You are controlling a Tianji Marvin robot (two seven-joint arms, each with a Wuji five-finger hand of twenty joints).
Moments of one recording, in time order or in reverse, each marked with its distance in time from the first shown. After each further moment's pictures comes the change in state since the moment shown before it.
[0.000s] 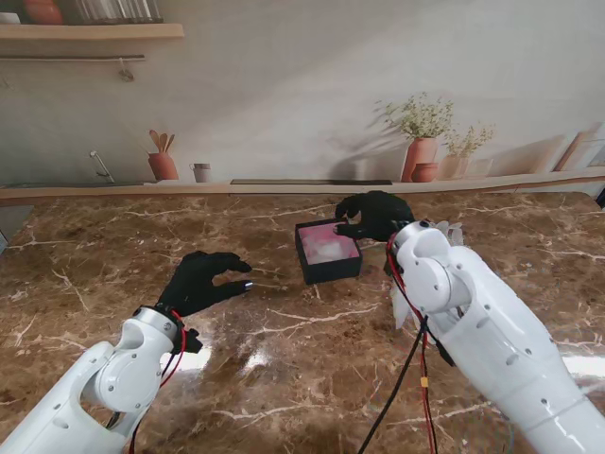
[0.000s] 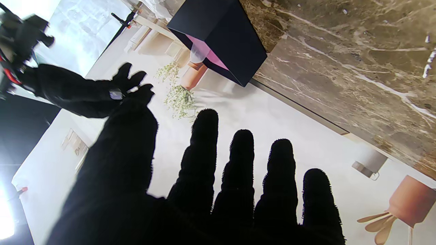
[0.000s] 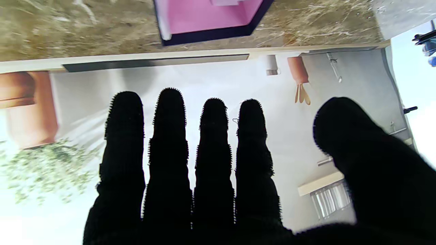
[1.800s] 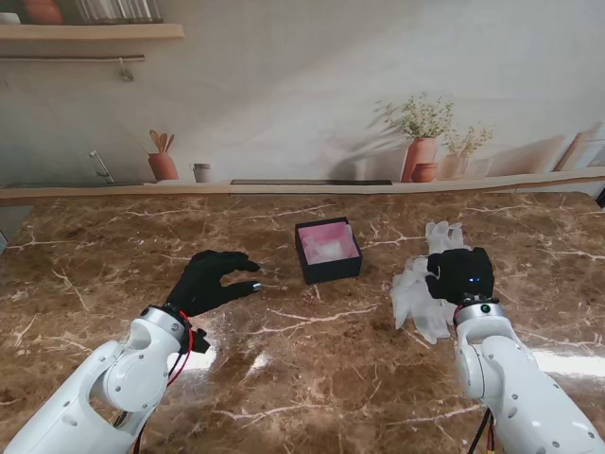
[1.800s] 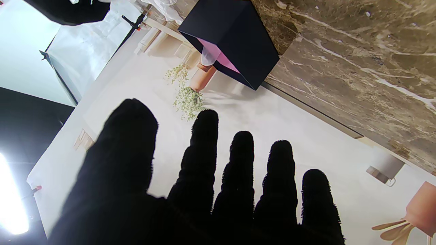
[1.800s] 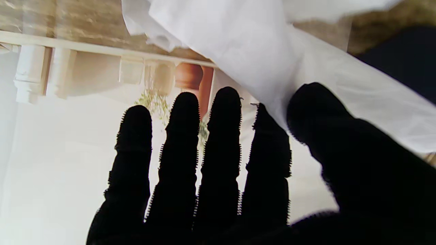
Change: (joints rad) left arm -0.021 -0.007 0.031 0.022 0.004 -0.028 0.020; right arm -0.329 0.040 0.195 0.103 -0.372 0.155 -0.444; left_hand 0.000 0.000 0.000 0.000 0.001 0.001 0.000 -0.012 -0.016 0.000 0.000 -0.012 -0.011 -0.005 0.000 -0.029 0.009 -0.009 0.000 -0.081; right_hand 0.146 -0.101 0.119 -0.132 0.160 -0.216 0.511 0.213 0.067 -0.100 0.246 0.407 -0.130 -0.136 0.298 0.246 -0.153 -0.096 -0.027 0.397
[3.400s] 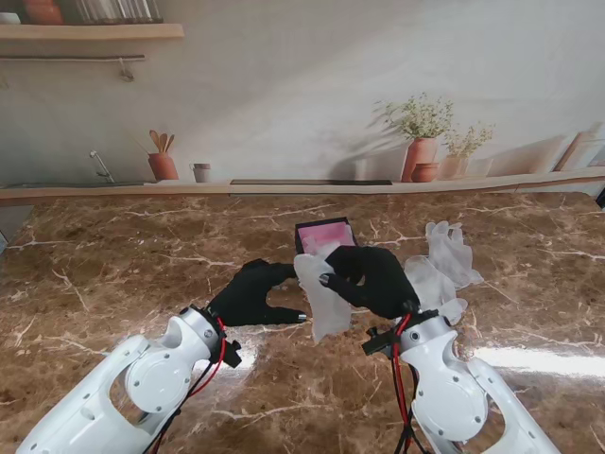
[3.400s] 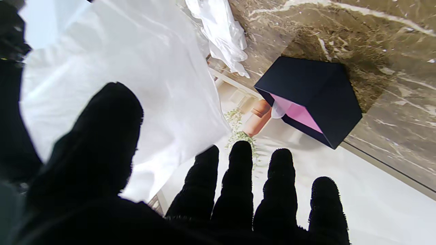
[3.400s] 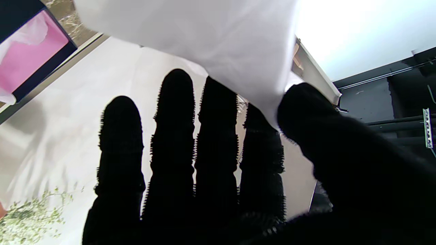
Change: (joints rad) left arm -0.072 0.028 0.156 -0.051 -0.083 -0.046 -0.147; right arm -0.205 -0.086 -0.052 -0.489 0.757 -0.443 0.145; left_hand -0.150 -0.193 0.215 -0.005 -0.276 0.063 -0.183 -0.101 -0.099 -0.012 -0.034 0.000 -0.073 0.000 -0.040 0.026 -0.046 0.085 -0.149 0.224; right_hand 0.023 0.010 0.020 -0.005 0.029 0.078 0.000 0.041 0.239 0.060 0.010 -0.023 0.248 0.061 0.120 0.062 0.169 0.090 0.257 0.090
